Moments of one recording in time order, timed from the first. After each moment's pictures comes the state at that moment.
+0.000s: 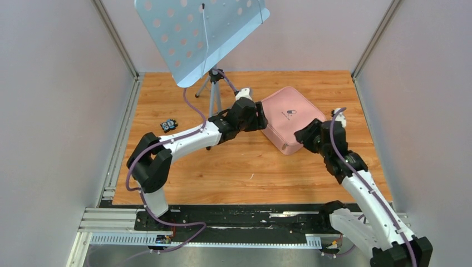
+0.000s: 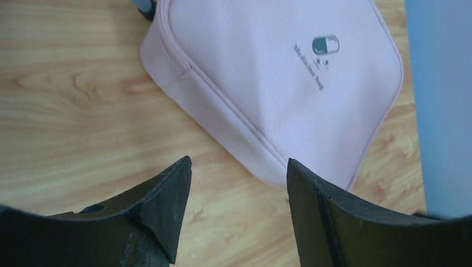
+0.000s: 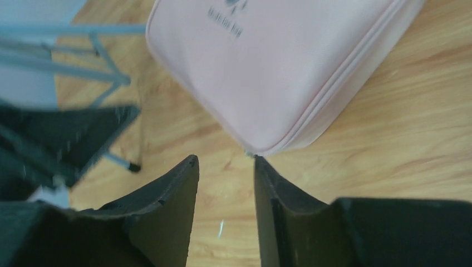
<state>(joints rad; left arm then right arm) -0.84 1.74 1.29 -0.12 -0.19 -0.78 0.22 0.87 0.73 -0.40 0.07 0.77</state>
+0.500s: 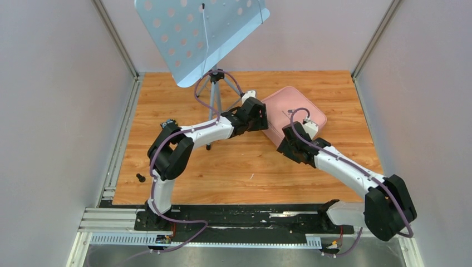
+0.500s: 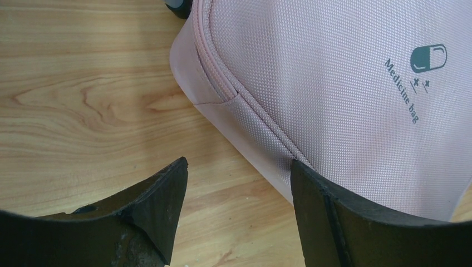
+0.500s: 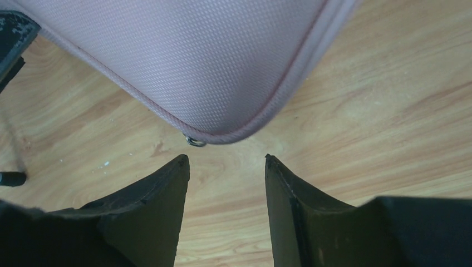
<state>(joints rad) -0.80 2.00 1.47 -0.18 -0.22 -0.74 0.56 1.24 0.76 -0.51 0.32 0.98</state>
